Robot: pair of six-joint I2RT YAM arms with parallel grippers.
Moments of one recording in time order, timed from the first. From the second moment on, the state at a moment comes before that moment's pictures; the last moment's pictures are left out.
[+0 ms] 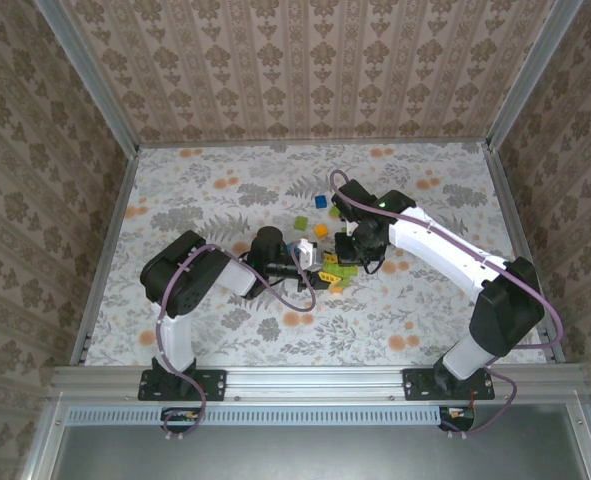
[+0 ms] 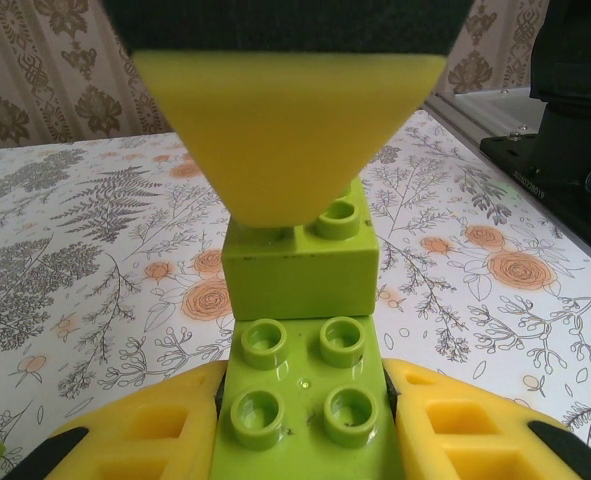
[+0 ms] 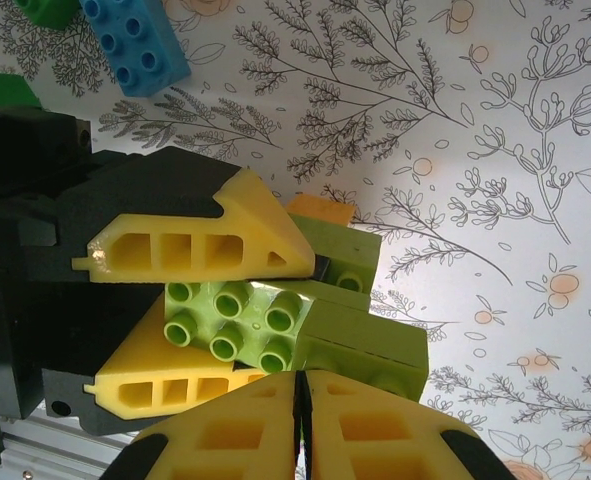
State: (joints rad) left arm -0.72 1.95 0.69 0.98 0.97 0.30; right arm 0.61 1.59 1.37 -1.10 -0.11 0.57
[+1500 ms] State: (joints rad) left arm -0.73 1.93 0.69 0.92 0.93 0.31; right arm 0.61 1.27 1.22 -1.13 -0.04 0.55
